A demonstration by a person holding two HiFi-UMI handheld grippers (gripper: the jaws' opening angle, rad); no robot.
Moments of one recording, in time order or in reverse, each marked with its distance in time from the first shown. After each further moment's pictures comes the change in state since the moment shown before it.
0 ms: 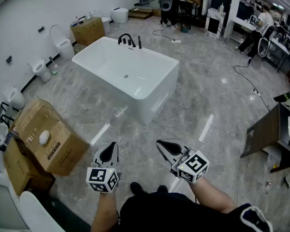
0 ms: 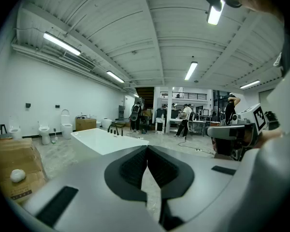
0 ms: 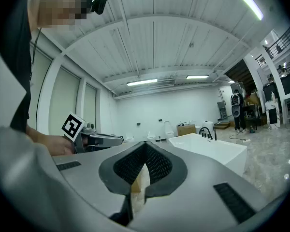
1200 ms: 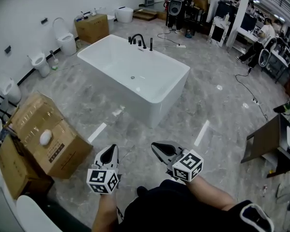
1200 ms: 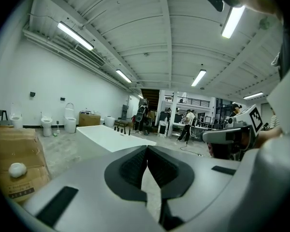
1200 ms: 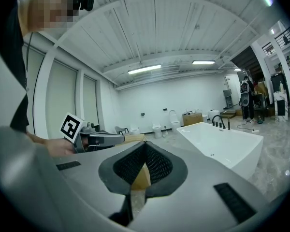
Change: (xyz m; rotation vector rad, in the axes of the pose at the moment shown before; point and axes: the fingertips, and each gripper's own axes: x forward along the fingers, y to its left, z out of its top) left arm -0.026 0.196 -0.022 -0.095 -0.028 -0.005; right arm 0.202 0.075 -0.015 0.031 0.123 0.029
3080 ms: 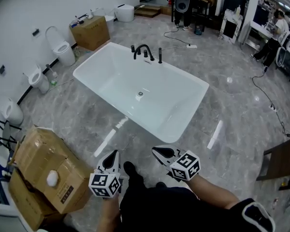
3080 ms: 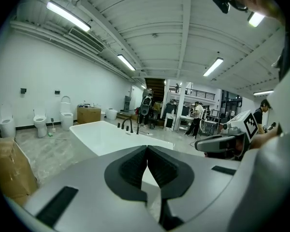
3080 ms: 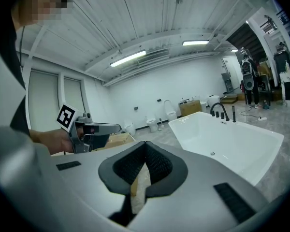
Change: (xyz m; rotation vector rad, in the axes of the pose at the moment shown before) left arm 0.399 0.213 0.097 0.001 0.124 0.017; right arm 0.301 -0.362 0.064 0.117 0.100 0.029
